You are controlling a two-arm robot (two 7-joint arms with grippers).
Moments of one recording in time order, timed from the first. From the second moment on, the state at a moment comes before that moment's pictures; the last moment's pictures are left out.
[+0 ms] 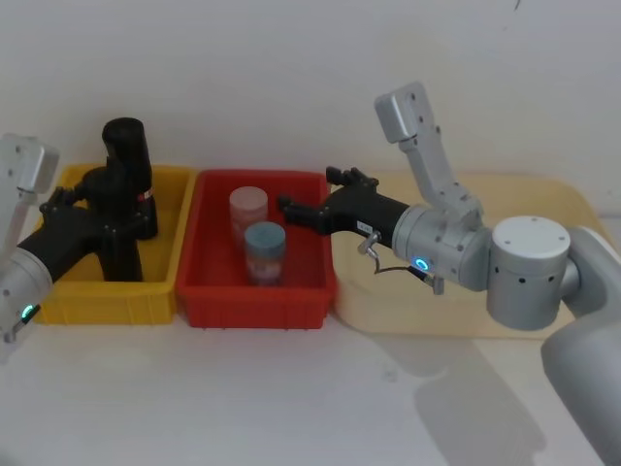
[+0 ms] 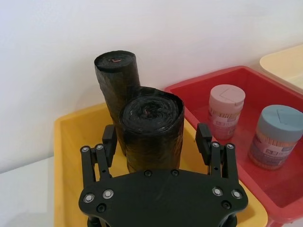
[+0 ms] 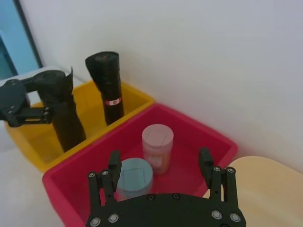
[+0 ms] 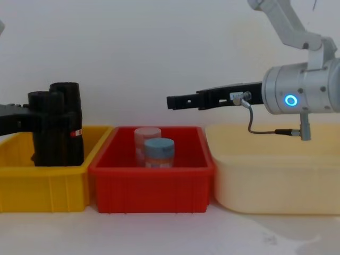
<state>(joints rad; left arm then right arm) -0.35 0.39 0.23 -1.44 -0.33 0.15 -0.26 0.62 0.22 -0.50 -1.29 0.33 0.32 0.41</state>
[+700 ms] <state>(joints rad) -0.36 0.38 0.23 -1.42 -0.33 0.15 -0.27 0.71 0.19 -0.56 -1.17 0.37 0.39 0.53</state>
